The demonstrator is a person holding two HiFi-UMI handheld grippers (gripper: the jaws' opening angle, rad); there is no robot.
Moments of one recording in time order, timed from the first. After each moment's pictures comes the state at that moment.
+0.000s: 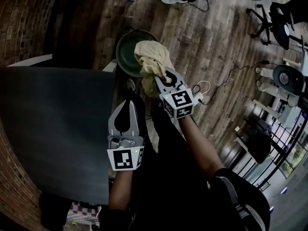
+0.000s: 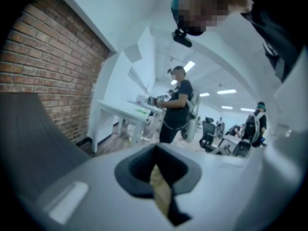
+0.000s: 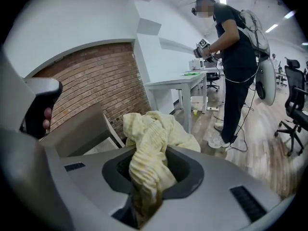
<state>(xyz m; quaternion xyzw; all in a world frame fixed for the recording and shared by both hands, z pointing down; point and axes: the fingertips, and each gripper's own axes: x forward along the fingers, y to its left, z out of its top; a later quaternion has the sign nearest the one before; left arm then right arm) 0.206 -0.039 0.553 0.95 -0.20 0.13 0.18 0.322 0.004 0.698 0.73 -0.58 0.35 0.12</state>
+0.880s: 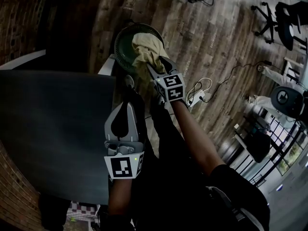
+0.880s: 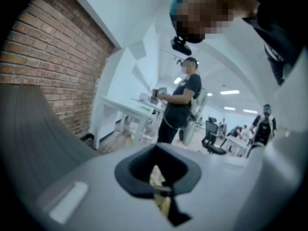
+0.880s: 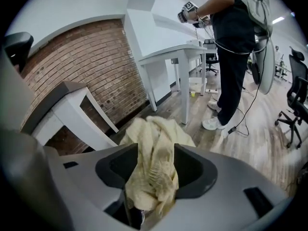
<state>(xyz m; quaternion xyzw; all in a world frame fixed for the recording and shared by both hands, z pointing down) 0.209 -0.060 0.587 0.95 -0.21 0.14 0.20 0.330 -0.012 0.837 0.70 -0.55 0.42 0.16</state>
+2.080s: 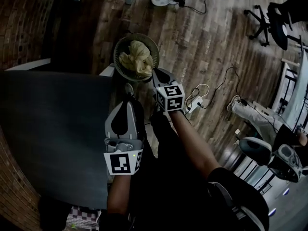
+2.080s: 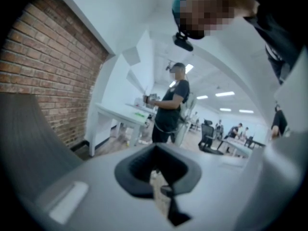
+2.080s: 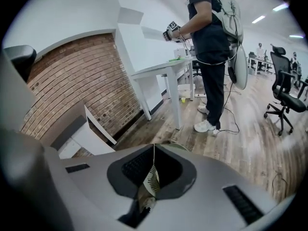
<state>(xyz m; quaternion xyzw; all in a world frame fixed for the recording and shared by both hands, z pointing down) 0.217 -0.041 0.545 0.96 -0.20 0.11 0.18 0.333 0.016 0.769 0.74 -0.51 0.42 0.11</state>
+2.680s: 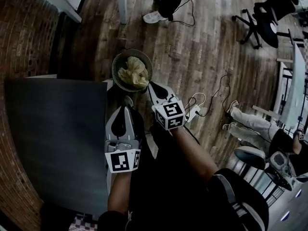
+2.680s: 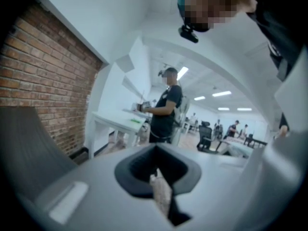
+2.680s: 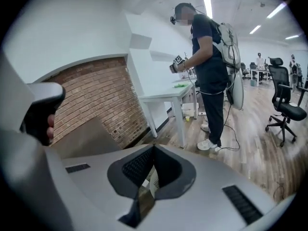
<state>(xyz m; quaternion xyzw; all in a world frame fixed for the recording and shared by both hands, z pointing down) 0.216 -0.007 0.493 0.96 -0.20 0.10 0.16 0.323 0.039 0.630 0.76 -0.54 0.34 0.07</state>
